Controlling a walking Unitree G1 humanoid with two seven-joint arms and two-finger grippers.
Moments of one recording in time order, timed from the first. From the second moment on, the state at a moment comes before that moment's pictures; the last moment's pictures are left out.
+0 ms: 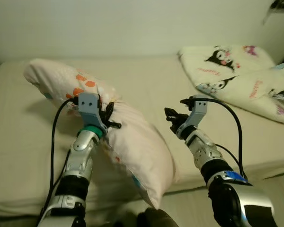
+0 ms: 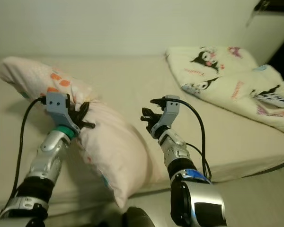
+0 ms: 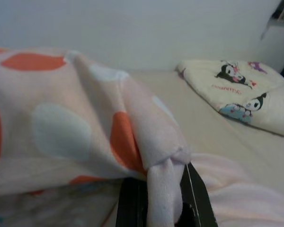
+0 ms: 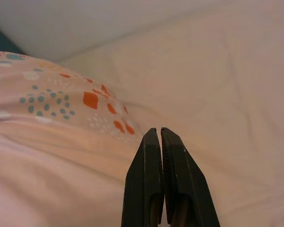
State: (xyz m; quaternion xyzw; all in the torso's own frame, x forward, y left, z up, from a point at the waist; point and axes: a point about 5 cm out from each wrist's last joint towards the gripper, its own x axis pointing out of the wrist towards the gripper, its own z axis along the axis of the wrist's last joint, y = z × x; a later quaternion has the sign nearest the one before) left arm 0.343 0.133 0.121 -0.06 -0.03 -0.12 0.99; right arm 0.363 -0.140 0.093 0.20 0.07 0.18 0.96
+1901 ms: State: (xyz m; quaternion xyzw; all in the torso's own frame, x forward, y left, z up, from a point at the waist) left arm 0.352 0.100 0.129 -0.01 -0.03 -0.19 0.98; right arm 0.365 -0.146 0.099 0.21 0.04 0.16 0.96
